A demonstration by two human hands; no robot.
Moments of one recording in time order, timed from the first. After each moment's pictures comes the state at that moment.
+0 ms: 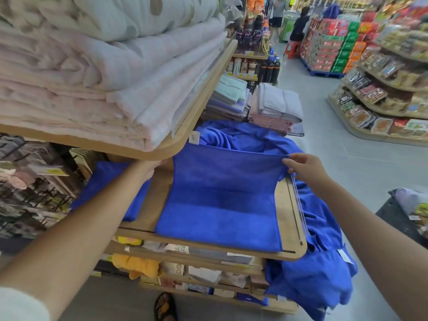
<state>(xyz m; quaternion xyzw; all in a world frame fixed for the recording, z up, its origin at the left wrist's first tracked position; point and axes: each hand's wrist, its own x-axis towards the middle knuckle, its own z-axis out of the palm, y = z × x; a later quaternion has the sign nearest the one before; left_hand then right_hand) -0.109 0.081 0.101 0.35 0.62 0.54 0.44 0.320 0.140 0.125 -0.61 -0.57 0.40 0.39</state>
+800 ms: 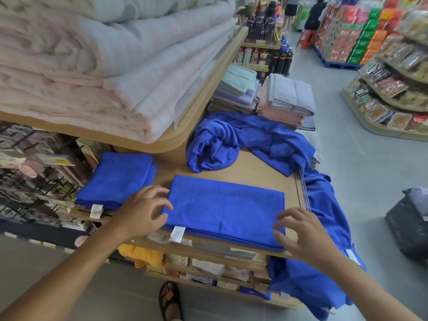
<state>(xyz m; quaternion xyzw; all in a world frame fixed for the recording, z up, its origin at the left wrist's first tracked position) -0.105 -0.072 0.059 0.72 0.67 0.15 0.13 0.340 0.004 0.041 -0.44 -0.87 0.11 0.18</state>
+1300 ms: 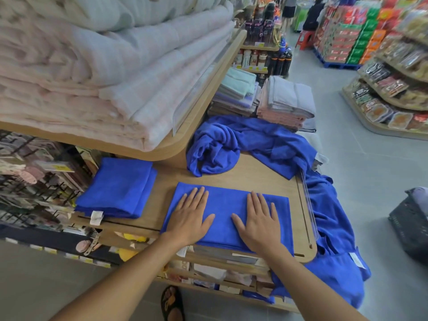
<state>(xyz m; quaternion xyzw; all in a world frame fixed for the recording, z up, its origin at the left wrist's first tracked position) -0.010 -0.009 -0.022 0.71 0.70 0.03 0.05 0.219 0.028 -0.021 -0.60 -0.80 0.06 0.07</state>
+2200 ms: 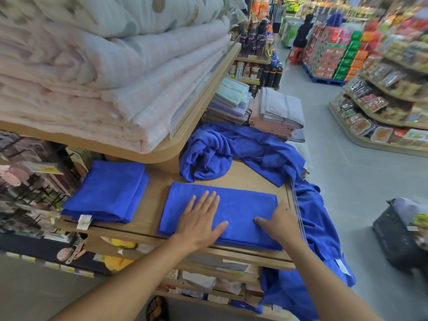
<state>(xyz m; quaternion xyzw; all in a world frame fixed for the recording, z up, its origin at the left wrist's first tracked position) 0.031 0.006 -0.021 0.74 0.66 0.07 0.03 0.282 0.062 0.028 -0.73 -0.65 0.20 0.08</state>
